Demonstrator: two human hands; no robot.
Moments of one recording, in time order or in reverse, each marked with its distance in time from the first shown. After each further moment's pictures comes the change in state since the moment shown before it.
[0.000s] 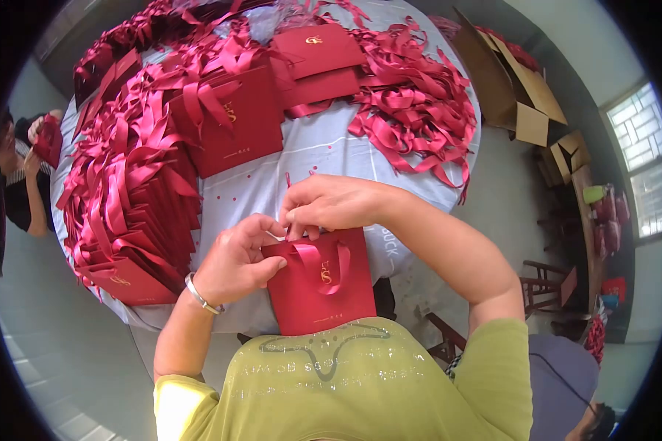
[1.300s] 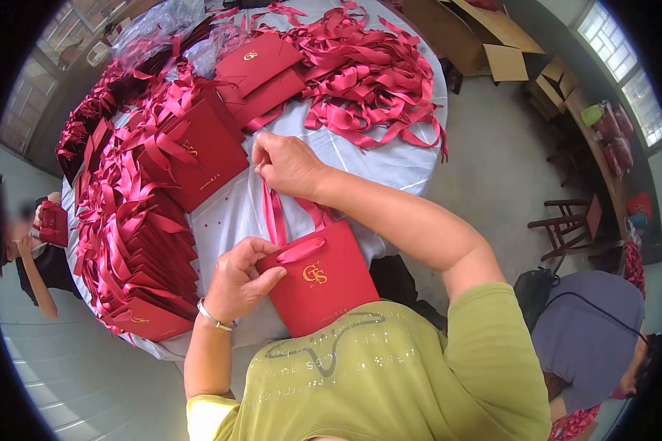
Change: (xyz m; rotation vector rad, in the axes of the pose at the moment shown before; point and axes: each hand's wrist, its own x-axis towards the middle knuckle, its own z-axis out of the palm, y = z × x) left_hand 0.000 -0.002 0.010 0.361 -0.061 0.154; right_hand 0.057 0.044 -0.011 -0.316 0.931 -0.507
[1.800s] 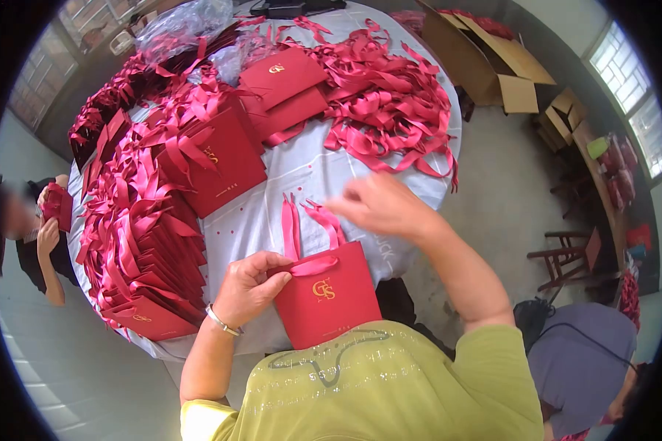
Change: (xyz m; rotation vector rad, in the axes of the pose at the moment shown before) left_hand 0.003 -0.010 0.007 -0.162 0.091 -0.026; right_hand -0.061 -0.021 -0.095 -0.253 -0.314 0.276
